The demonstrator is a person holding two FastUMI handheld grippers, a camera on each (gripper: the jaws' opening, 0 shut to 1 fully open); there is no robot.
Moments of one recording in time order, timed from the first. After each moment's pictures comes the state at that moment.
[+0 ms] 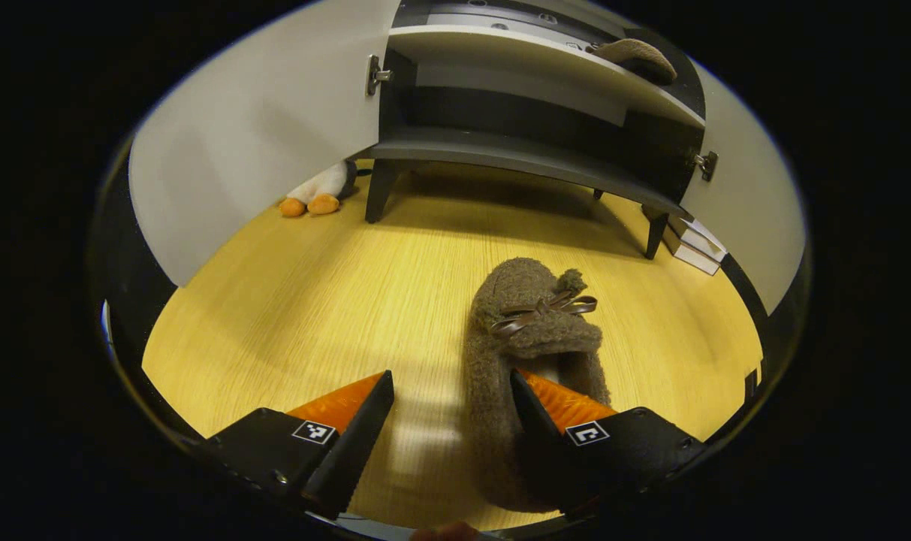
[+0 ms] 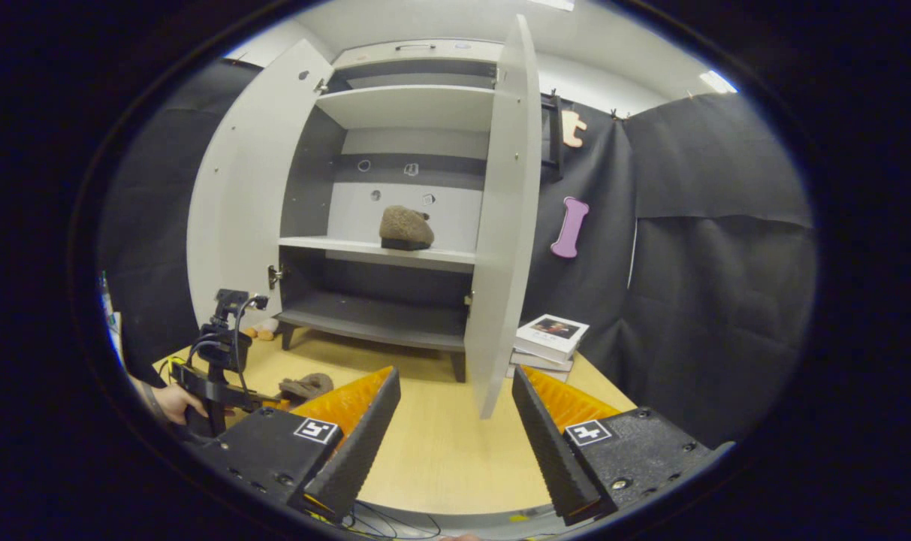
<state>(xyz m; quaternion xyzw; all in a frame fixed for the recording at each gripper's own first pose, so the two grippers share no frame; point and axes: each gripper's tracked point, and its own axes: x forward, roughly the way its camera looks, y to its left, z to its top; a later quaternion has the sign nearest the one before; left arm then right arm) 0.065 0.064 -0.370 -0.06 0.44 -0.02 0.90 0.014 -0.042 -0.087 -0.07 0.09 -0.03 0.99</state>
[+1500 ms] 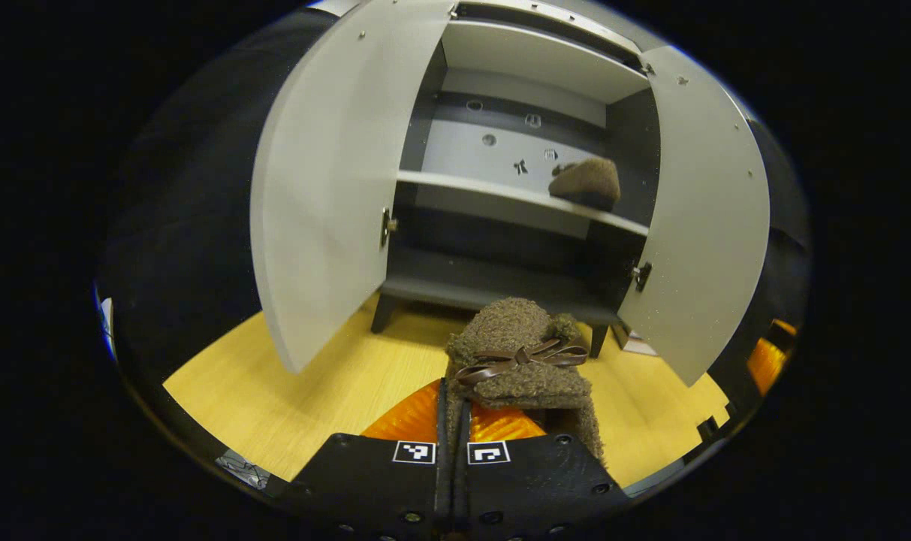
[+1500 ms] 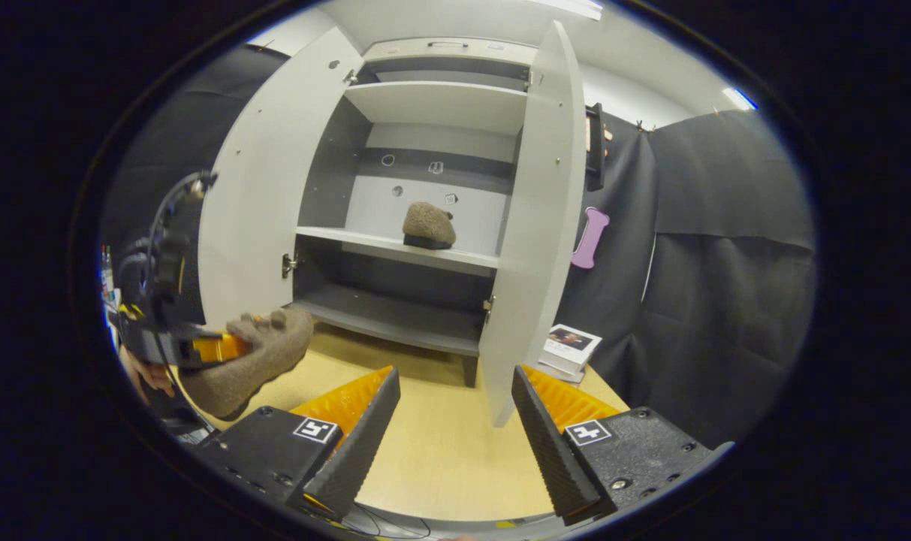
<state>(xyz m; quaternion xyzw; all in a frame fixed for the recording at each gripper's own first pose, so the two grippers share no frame) 0.070 0.060 -0.188 -0.08 0.23 -0.01 0.97 0.027 -0.010 -0.093 -0.10 0.09 0.02 0.99</state>
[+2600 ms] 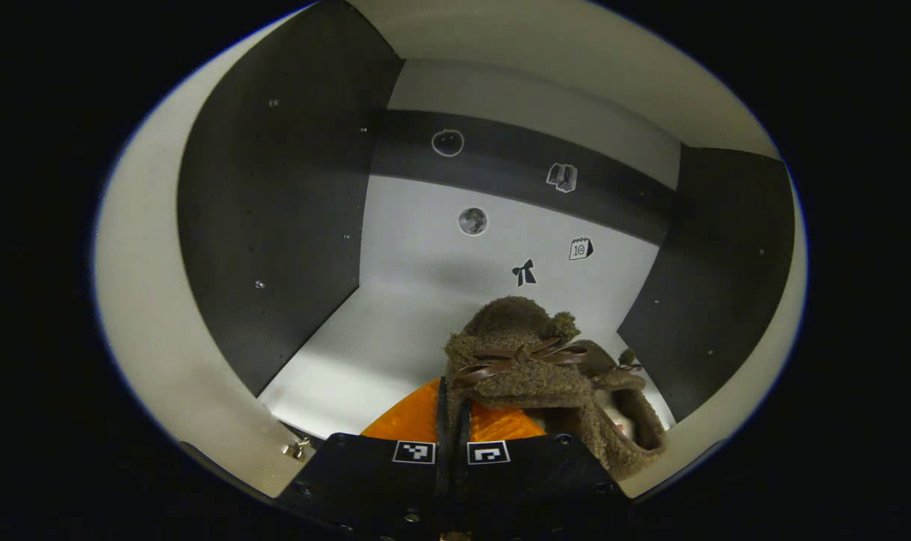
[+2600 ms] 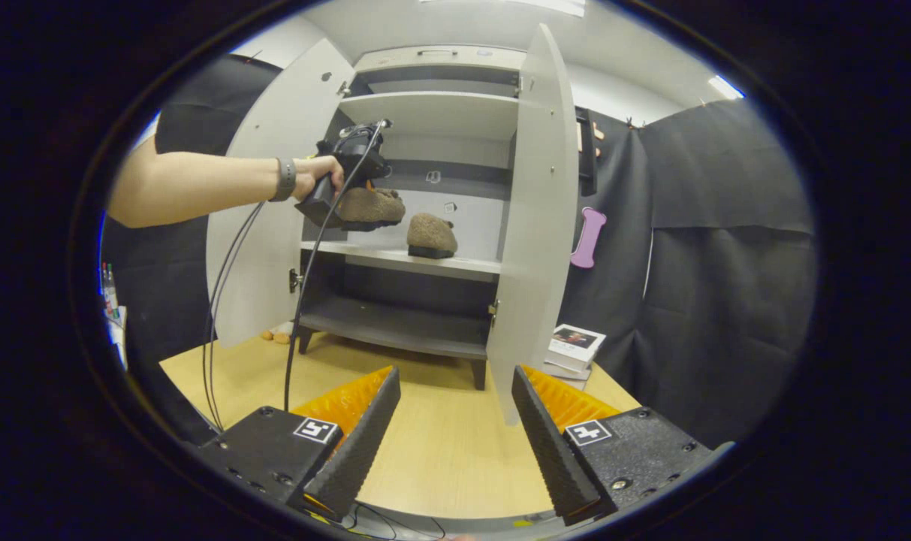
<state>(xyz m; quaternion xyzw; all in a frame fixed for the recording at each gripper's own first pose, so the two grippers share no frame) 0.401 0.031 -0.052 -0.10 0.28 -0.01 0.95 0.012 -0.010 -0.087 -0.07 0.07 0.00 0.99</state>
